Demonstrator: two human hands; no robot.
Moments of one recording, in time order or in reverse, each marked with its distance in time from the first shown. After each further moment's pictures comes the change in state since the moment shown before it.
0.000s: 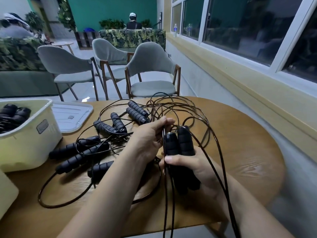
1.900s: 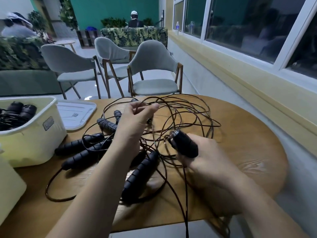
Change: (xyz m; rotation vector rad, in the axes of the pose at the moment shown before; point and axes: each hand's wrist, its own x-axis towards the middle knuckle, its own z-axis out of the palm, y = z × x) left_hand -0.035 0.038 -0.015 0.316 0.251 0.413; right_hand -0.017 -0.024 -0.005 -1.032 0.174 -0.116
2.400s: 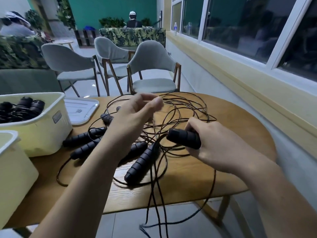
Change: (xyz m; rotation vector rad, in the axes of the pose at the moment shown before) left_hand -0.062 0.039 -0.026 0.202 -0.315 0.233; right_hand -0.028 -0.025 -0.030 -0.432 0.019 -0.126
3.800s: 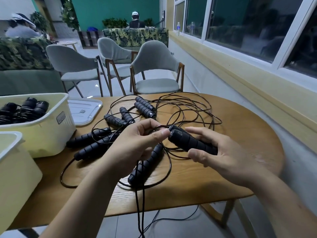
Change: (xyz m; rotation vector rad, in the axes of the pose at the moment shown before) left_hand -0.025 -0.032 -0.008 -0.266 -0.263 -0.196; right_hand -0.018 0.020 0.023 0.668 -0.048 -0.022
